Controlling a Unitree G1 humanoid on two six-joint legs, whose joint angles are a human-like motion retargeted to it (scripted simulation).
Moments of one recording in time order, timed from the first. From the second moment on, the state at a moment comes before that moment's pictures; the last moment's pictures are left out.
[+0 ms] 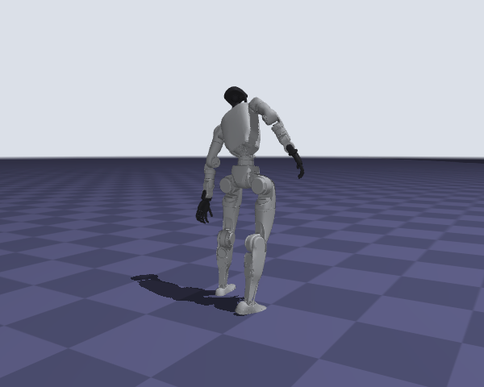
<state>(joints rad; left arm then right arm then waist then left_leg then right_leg) 0.03 0.61 -0.11 1.30 -0.08 0.01 0.24 0.21 -0.48 0.42 0.46 0.21 -0.04 -0.03 0.09 -0.52 0.37 -0.06 0.18 0.30 -0.09 -0.01 -0.23 0.11 -0.05 -0.17 0.06 -0.09 0.26</state>
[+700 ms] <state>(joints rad) -0.29 0.64 -0.24 1.13 -0.19 -0.03 0.28 0.12 -0.47 0.41 0.47 0.24 -0.02 -0.05 0.01 -0.48 0.41 -0.11 0.11 0.12 0.14 -0.11 -0.16 -0.12 -0.08 -0.26 -0.03 0.07 0.26</state>
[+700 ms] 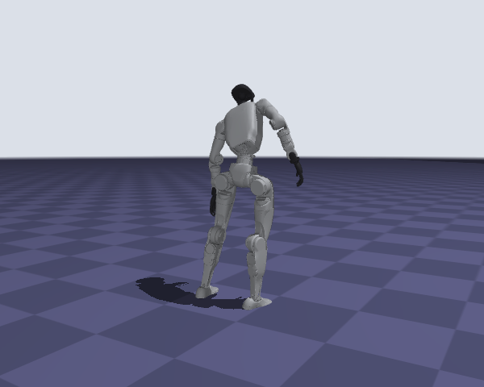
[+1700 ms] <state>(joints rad) -0.45 0.72 -0.26 1.10 -0.24 -0.04 0.30 0.10 -0.42 0.43 0.57 0.33 0.00 -0.01 -0.01 -0.47 0.40 -0.04 0.10 0.06 0.17 -0.11 -0.18 -0.14 -0.09 -0.34 -0.06 0.12 0.26</state>
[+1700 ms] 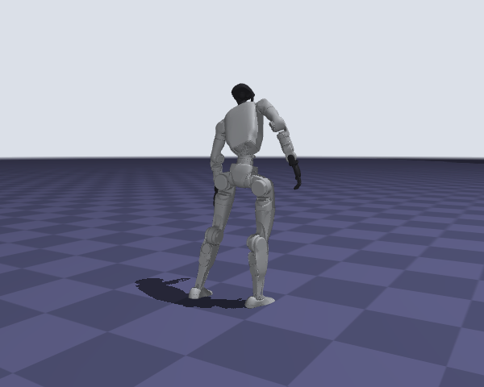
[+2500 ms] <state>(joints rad) -0.92 0.89 -0.44 1.27 -0.15 -0.02 0.26 0.19 -0.42 0.49 0.60 0.37 -0.01 0.05 -0.05 -0.52 0.41 0.06 0.14 0.18 -0.09 -0.07 -0.24 -0.18 -0.03 -0.27 -0.05 0.16 0.26</state>
